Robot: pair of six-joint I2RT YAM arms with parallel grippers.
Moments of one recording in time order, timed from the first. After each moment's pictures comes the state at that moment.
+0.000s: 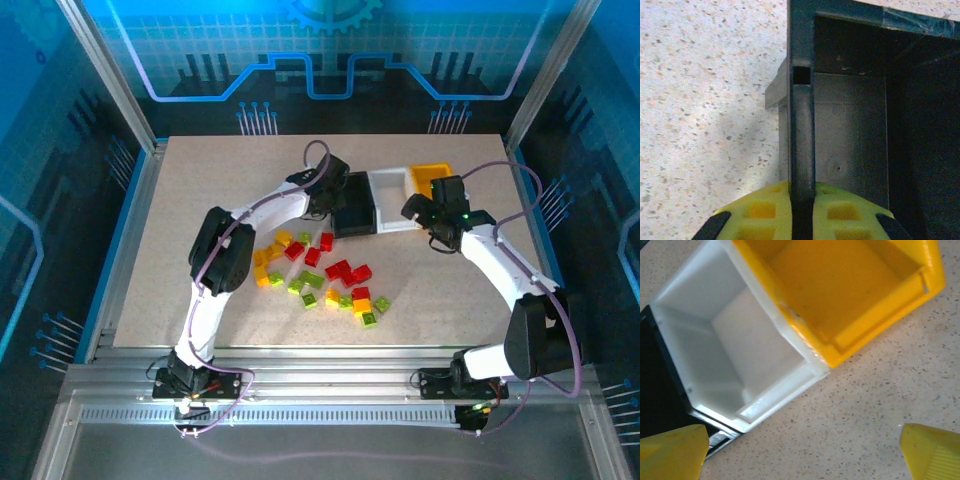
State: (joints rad) left arm -0.55 2.22 1.81 -0.57 -0.14 -0.79; right arm 0.19 1.39 0.99 -0.51 0.12 0.76
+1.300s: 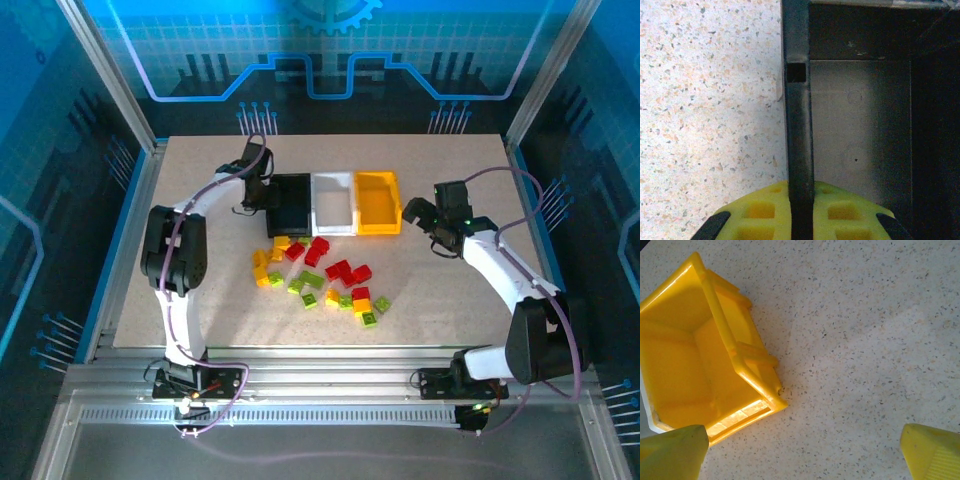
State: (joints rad) left arm -0.20 2.01 1.54 -0.62 0.03 -0.32; right arm 0.17 1.37 0.93 -0.45 0.07 0.73
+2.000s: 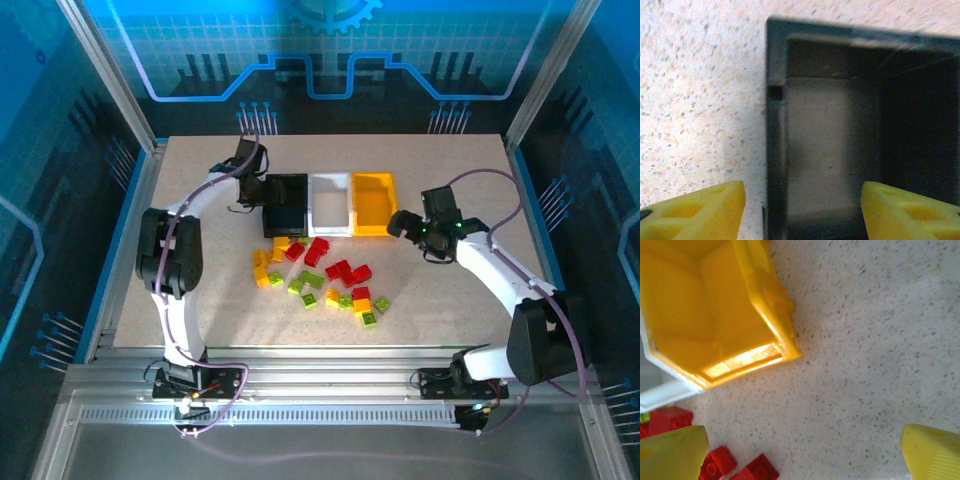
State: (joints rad) left arm -0.18 1.95 1.52 -0.55 0.09 -0.38; right arm 0.25 1.37 0.93 -0.55 -0.03 0.66
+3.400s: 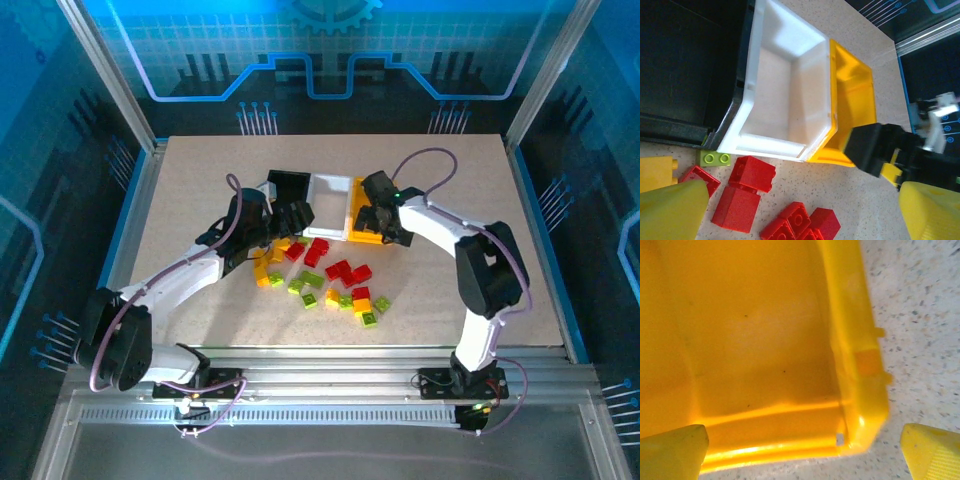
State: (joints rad) left arm -0.42 1.36 0.86 -0.06 0.18 -0.80; right arm 0.46 1.81 1.32 -0.72 0.20 0.78
